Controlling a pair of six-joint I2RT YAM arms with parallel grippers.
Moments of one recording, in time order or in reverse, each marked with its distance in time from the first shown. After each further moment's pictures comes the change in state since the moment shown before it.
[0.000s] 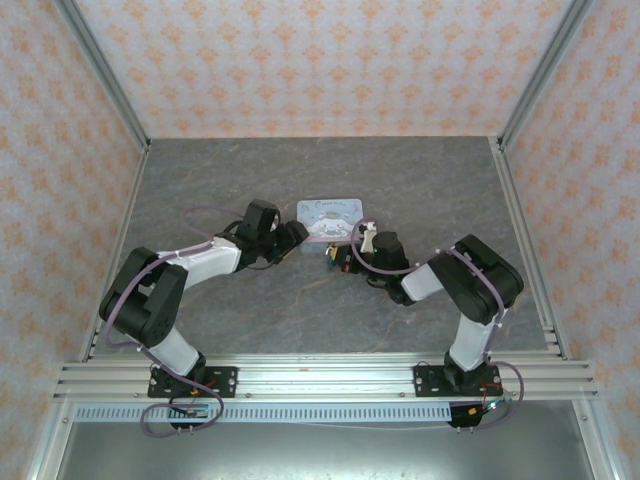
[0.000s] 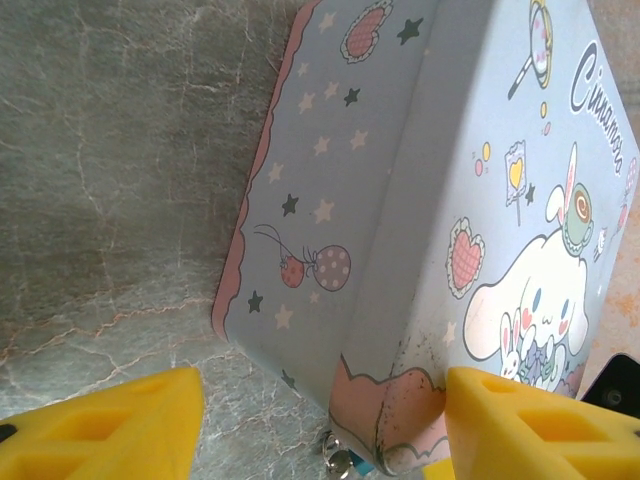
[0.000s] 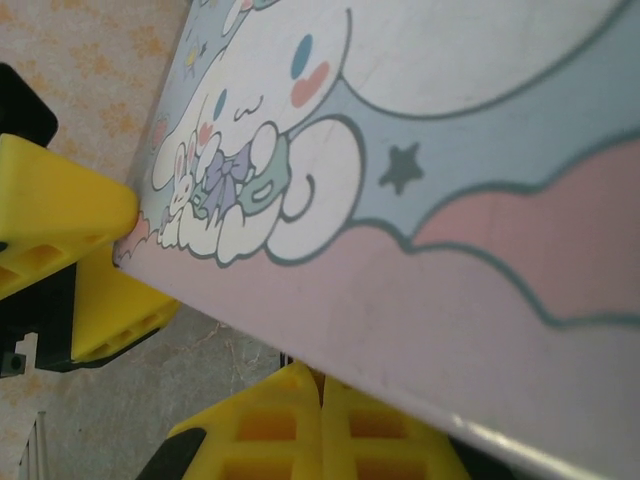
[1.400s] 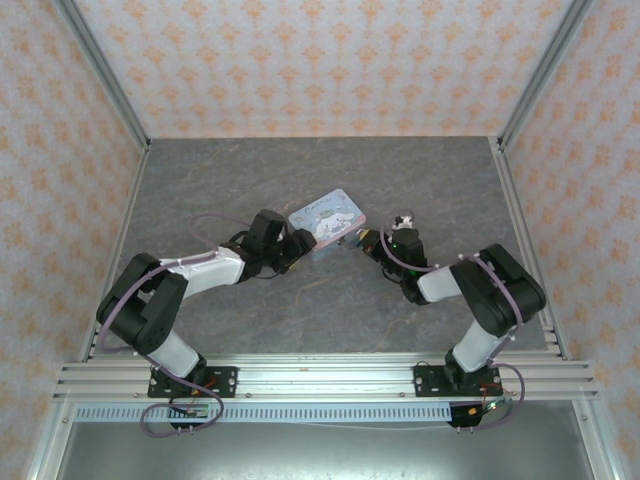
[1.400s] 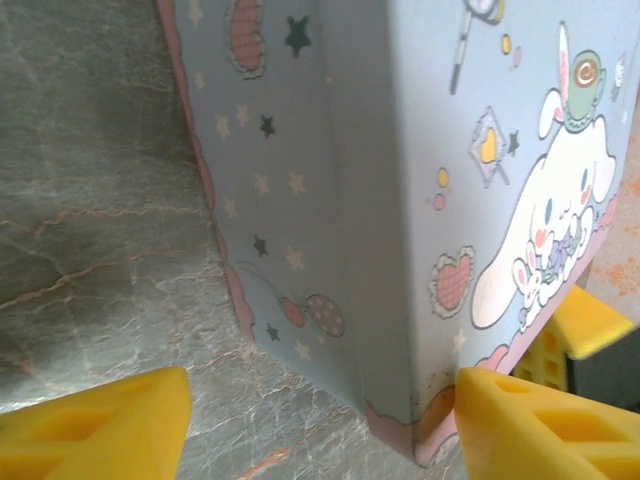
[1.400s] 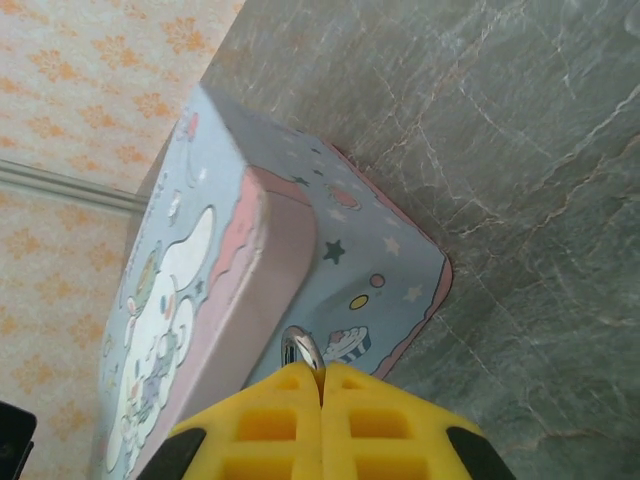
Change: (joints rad) left arm -0.075 -0.041 -0.064 0.048 -0.021 -0.063; right arm -0.113 -0.156 -0.068 -0.055 0.235 0.207
